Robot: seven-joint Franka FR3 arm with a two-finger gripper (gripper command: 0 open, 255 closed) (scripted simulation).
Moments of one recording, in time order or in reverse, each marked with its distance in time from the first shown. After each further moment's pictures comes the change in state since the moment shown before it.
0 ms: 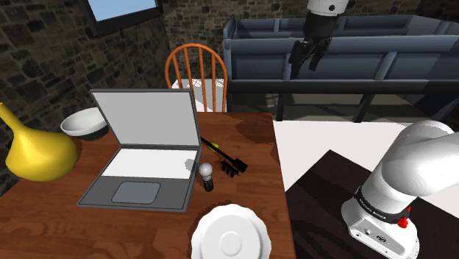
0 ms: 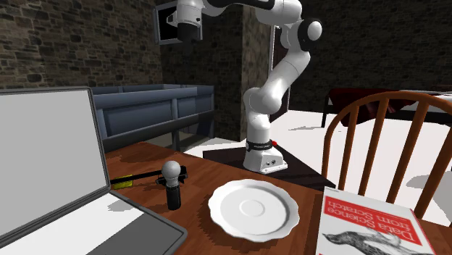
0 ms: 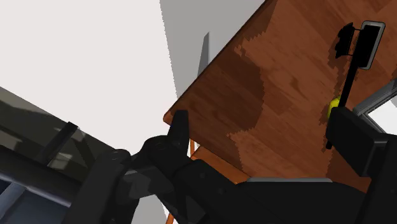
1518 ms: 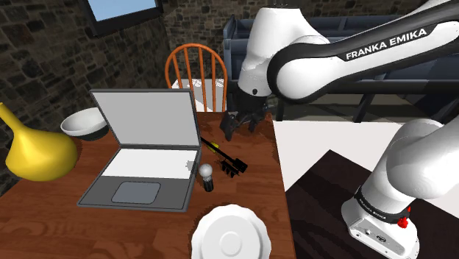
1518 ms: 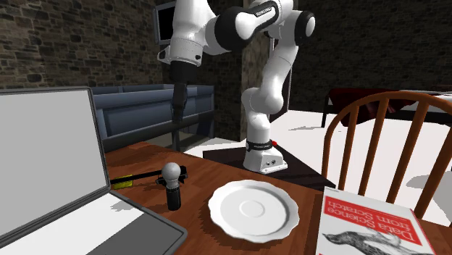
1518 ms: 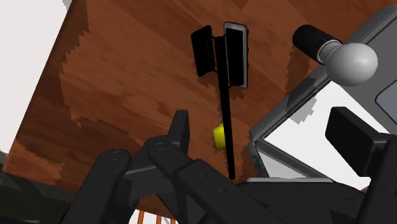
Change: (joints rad) arm 0.125 0.265 0.384 -0.178 0.258 0.580 0.366
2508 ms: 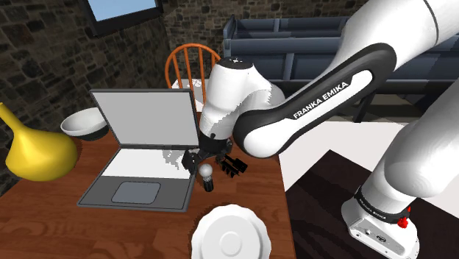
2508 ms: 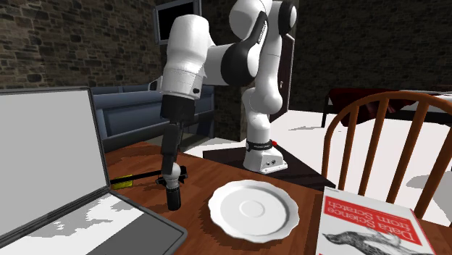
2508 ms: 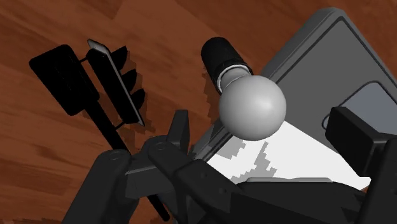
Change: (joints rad) arm -0.060 0.385 0.262 0.113 -0.163 0.343 0.308
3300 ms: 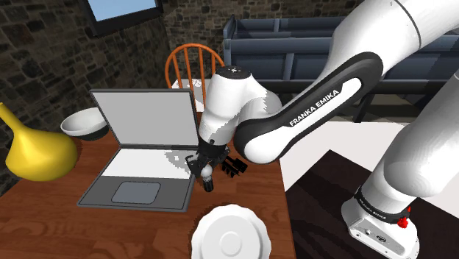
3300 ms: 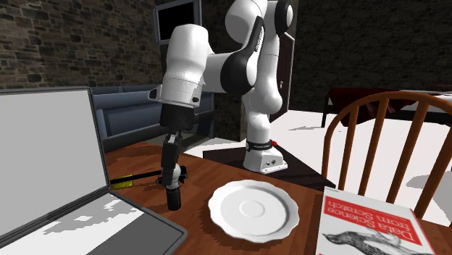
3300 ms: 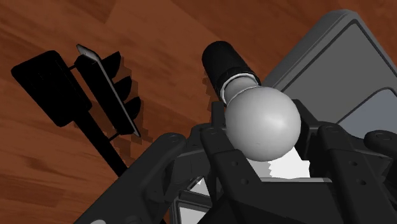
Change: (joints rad) arm -0.012 0.051 0.015 -0.008 -0.054 0.051 0.039
